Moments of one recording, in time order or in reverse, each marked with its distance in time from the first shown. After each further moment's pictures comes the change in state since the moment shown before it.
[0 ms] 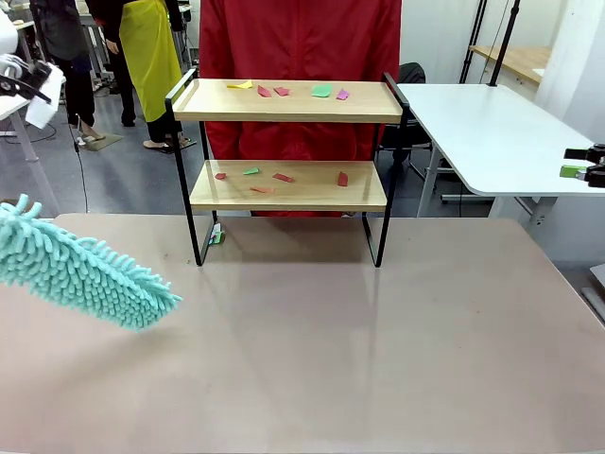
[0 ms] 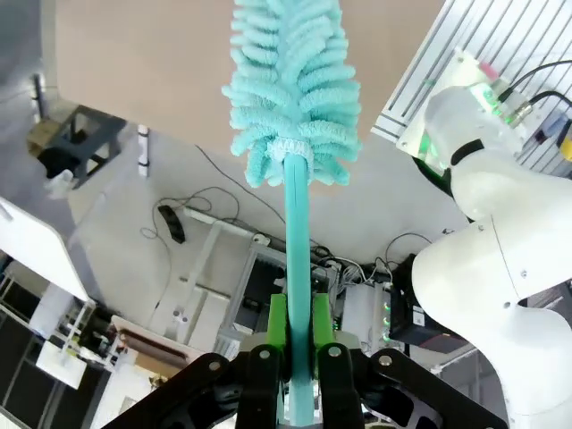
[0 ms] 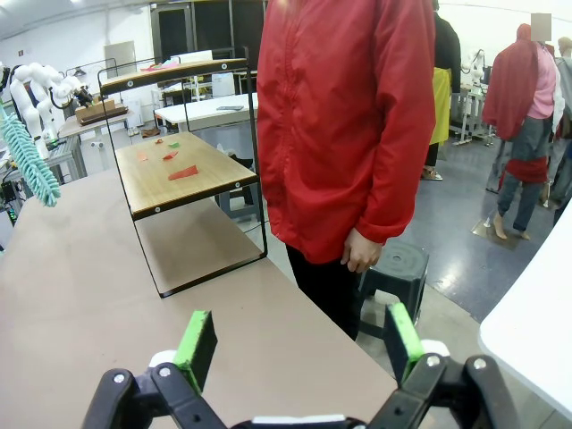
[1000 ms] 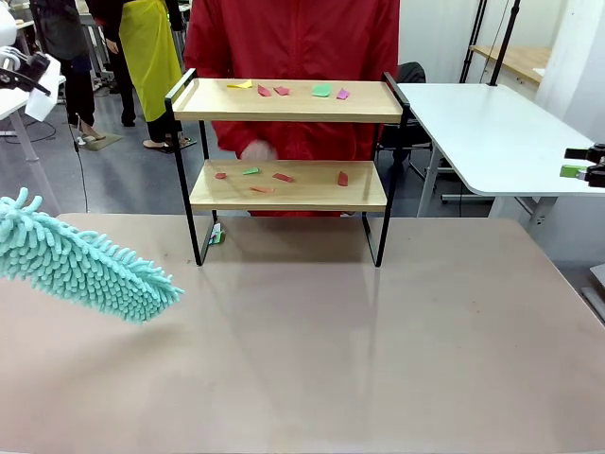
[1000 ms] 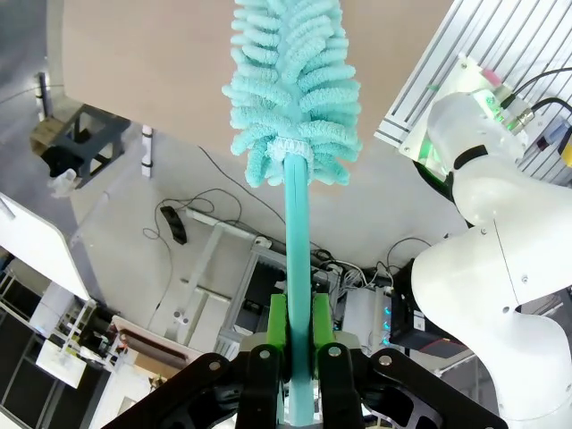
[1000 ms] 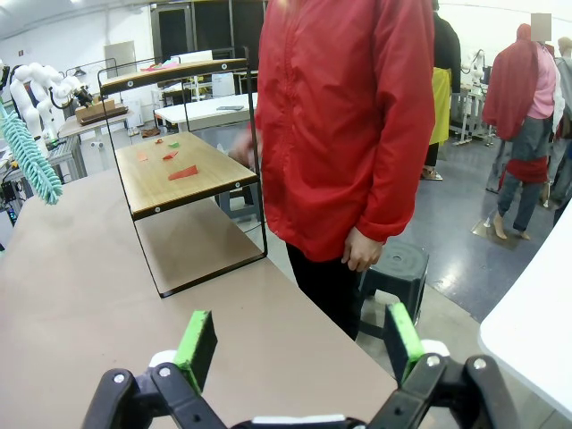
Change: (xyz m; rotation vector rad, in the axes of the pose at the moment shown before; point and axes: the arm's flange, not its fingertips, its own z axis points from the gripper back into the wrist) left arm 0.002 -0.001 0.002 0.009 -0.010 0.007; right arm 0.000 0.000 0.000 0.000 0.000 0.000
